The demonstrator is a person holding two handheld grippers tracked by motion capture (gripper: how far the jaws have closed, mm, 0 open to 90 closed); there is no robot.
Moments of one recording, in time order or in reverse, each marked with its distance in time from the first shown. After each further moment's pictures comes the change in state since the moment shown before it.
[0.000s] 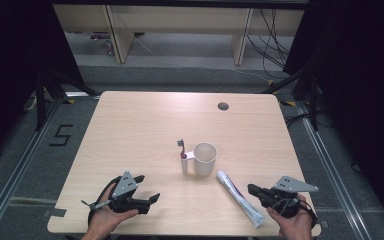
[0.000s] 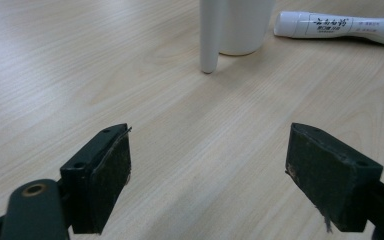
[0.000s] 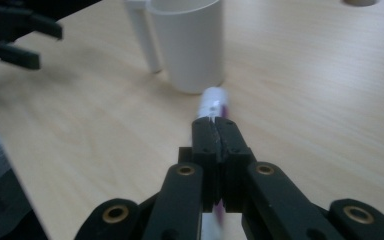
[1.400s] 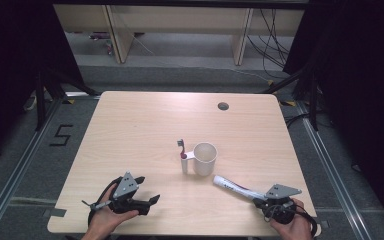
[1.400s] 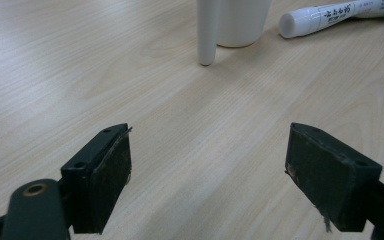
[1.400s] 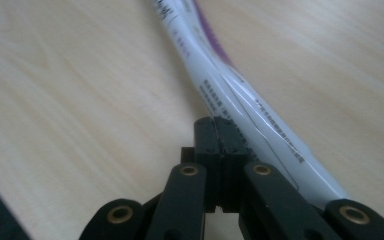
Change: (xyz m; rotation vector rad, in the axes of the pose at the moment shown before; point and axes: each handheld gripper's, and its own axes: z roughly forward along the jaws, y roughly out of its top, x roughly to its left) left arm -0.001 -0.002 0.002 0.022 -0.008 0.004; right arm -0.012 -0.026 0.009 0.326 -0.150 -0.084
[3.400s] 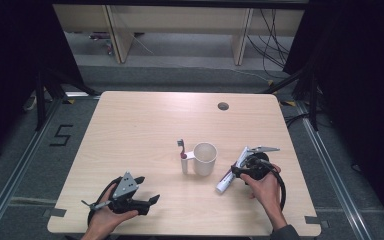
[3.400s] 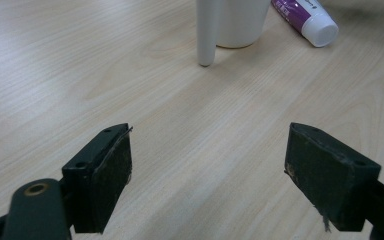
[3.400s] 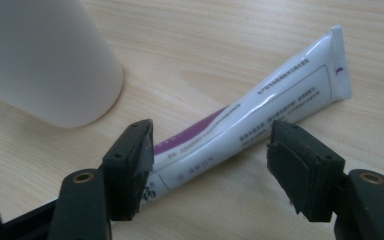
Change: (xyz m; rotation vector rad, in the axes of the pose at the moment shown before) left arm 0.000 -0.001 -0.002 0.003 0.005 0.000; right arm -0.029 0.096 0.062 -0.021 -0.085 0.322
